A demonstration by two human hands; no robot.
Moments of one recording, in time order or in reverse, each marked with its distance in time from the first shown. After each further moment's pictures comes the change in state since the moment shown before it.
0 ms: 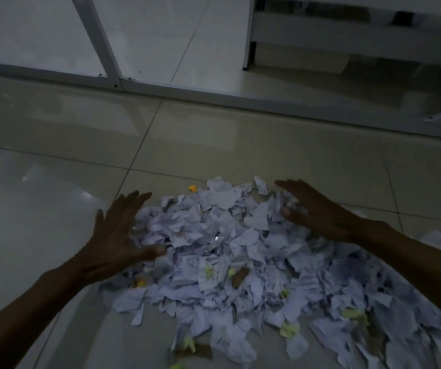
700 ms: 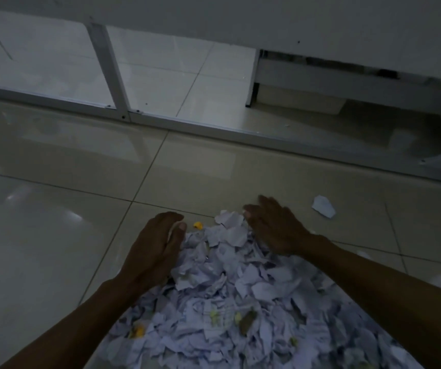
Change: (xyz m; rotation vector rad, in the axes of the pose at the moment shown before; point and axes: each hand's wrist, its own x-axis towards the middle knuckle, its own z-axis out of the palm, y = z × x) left_hand 0.054 0.045 0.015 -0.173 0.332 0.126; right_hand 0.078 -0.066 0.020 -0.186 0.030 0.079
